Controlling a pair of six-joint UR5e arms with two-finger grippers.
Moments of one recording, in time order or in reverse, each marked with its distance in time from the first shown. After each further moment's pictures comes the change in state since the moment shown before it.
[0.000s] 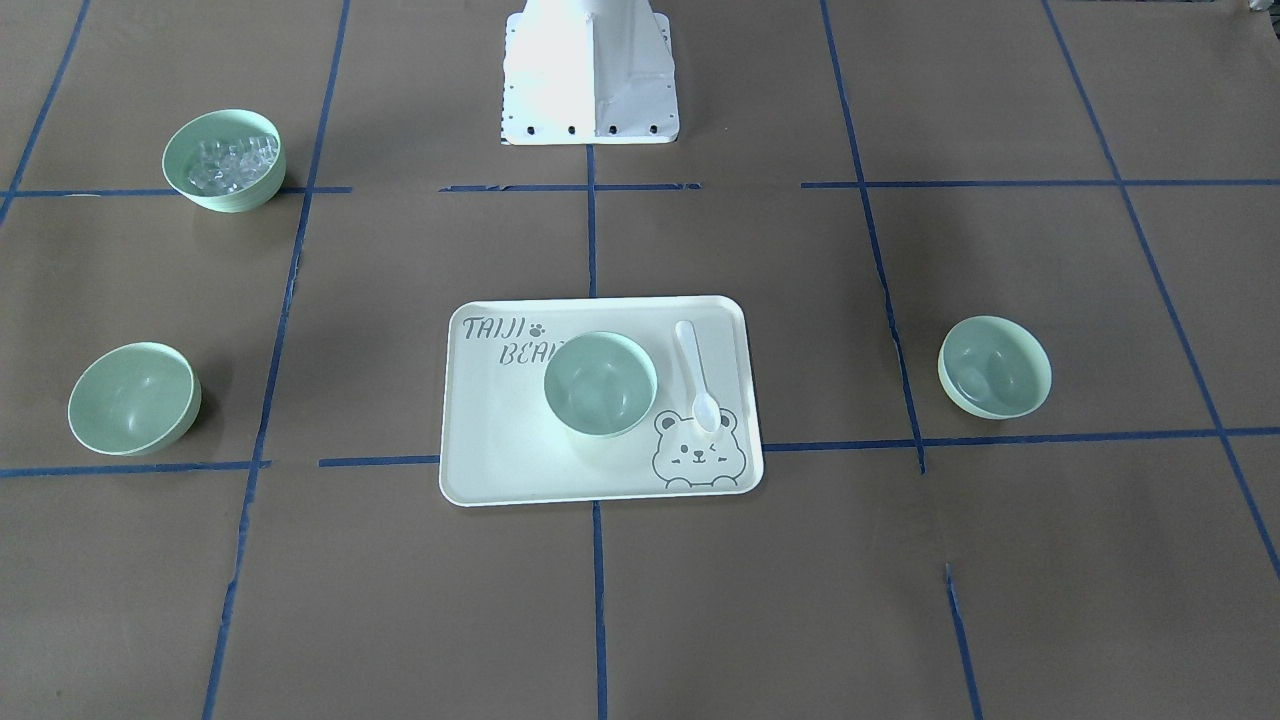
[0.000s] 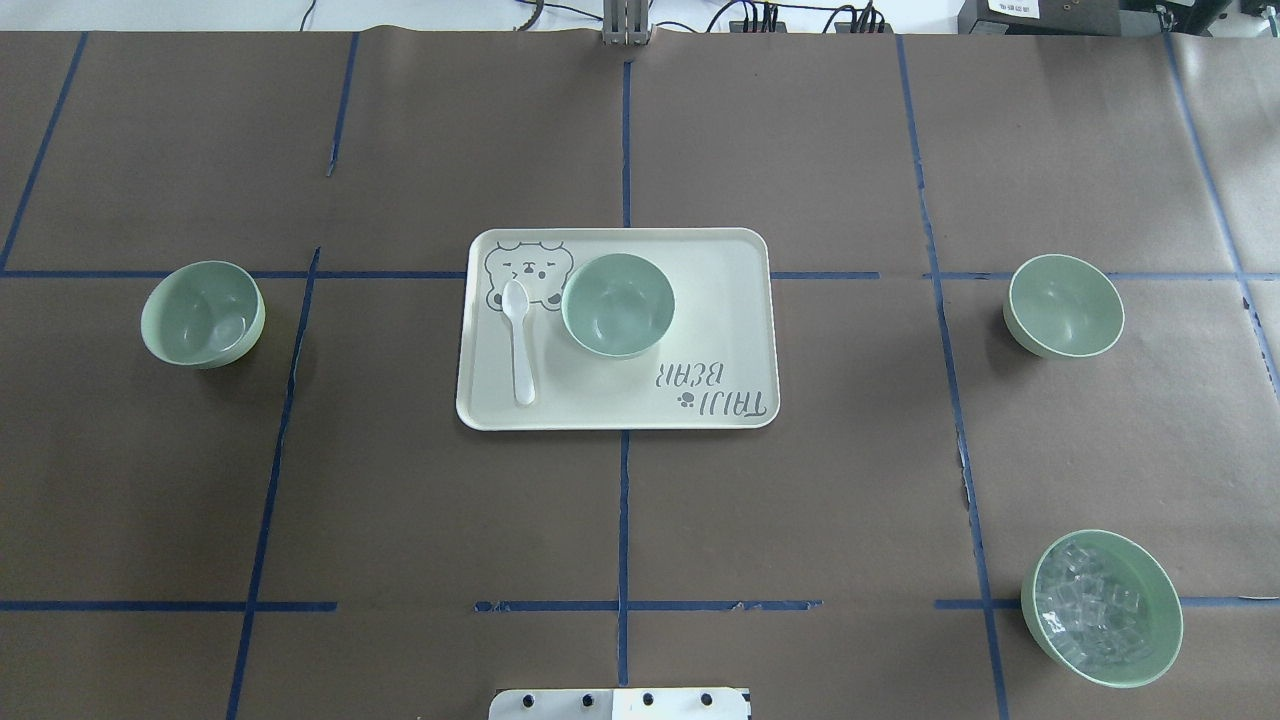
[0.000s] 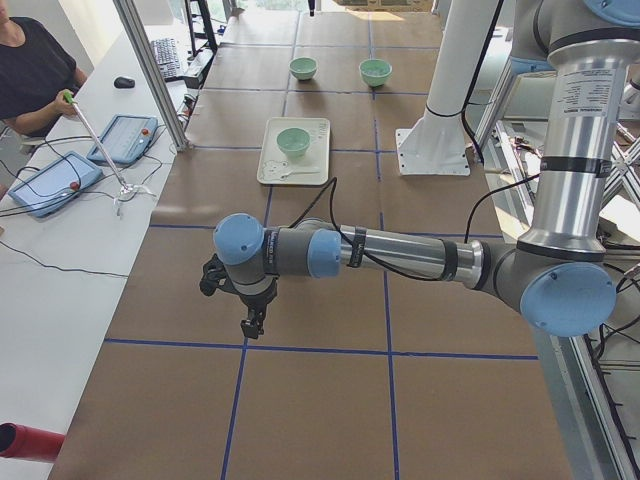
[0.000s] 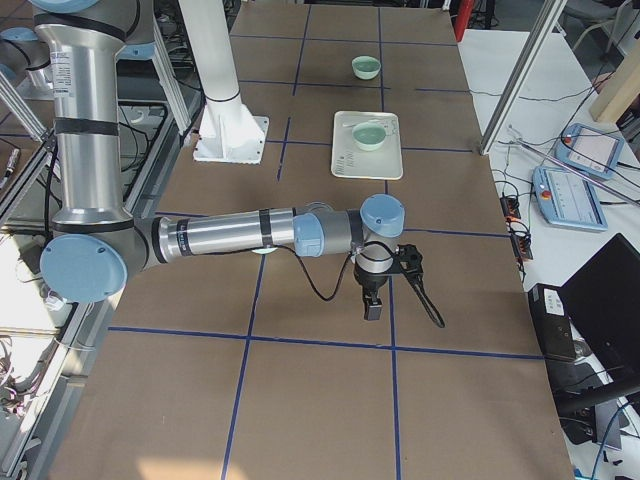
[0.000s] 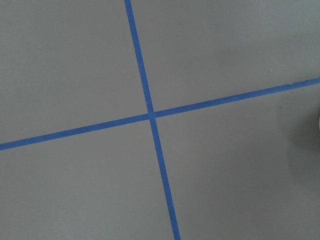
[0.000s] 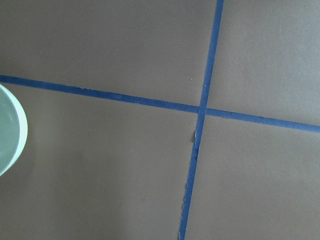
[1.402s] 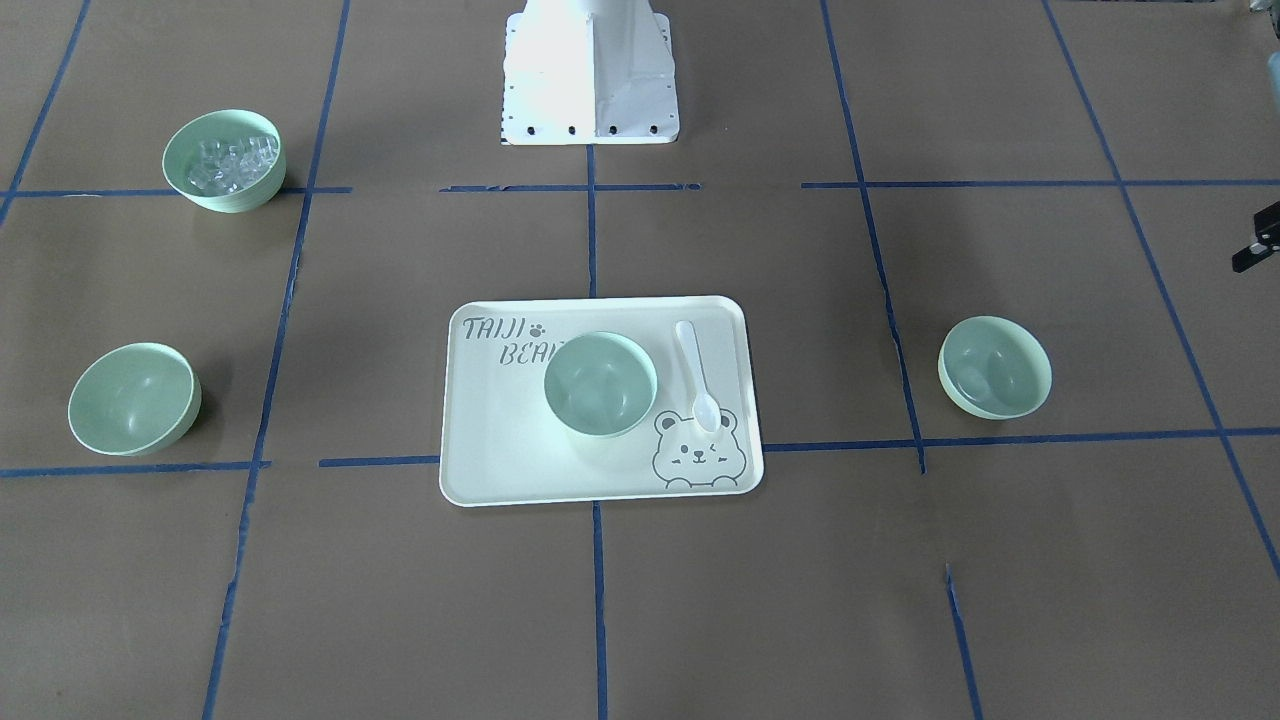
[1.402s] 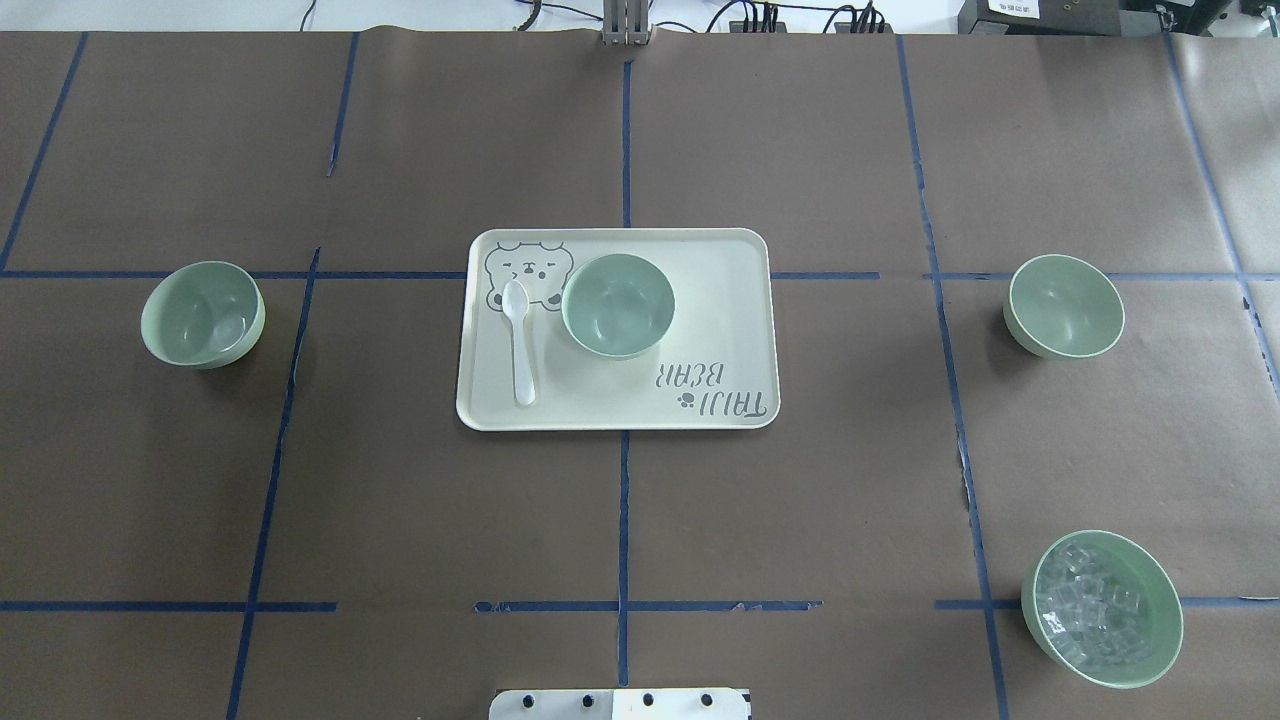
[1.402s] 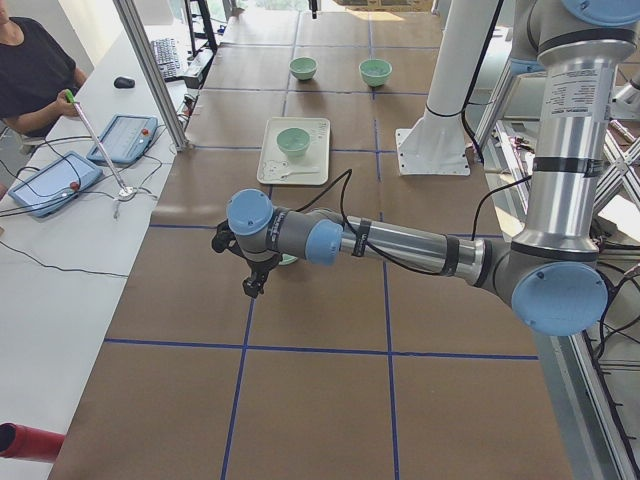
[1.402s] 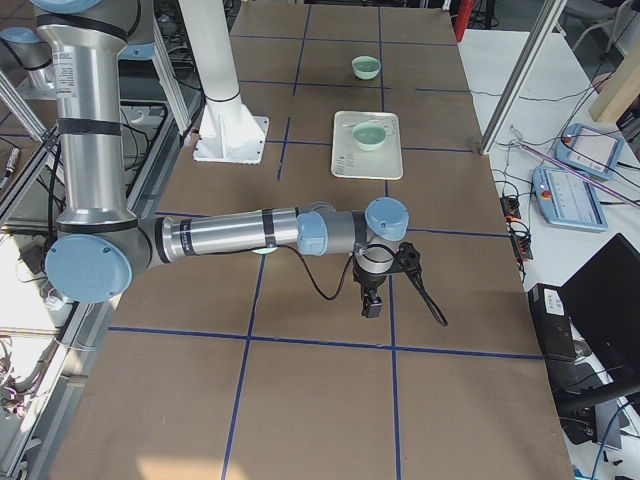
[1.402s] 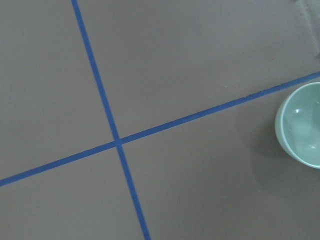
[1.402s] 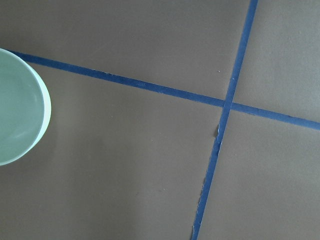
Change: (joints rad) left arm 0.176 0.019 -0.058 -0.231 -0.112 -0.130; right arm -0.006 0.013 -0.004 -0.051 0.058 -0.085
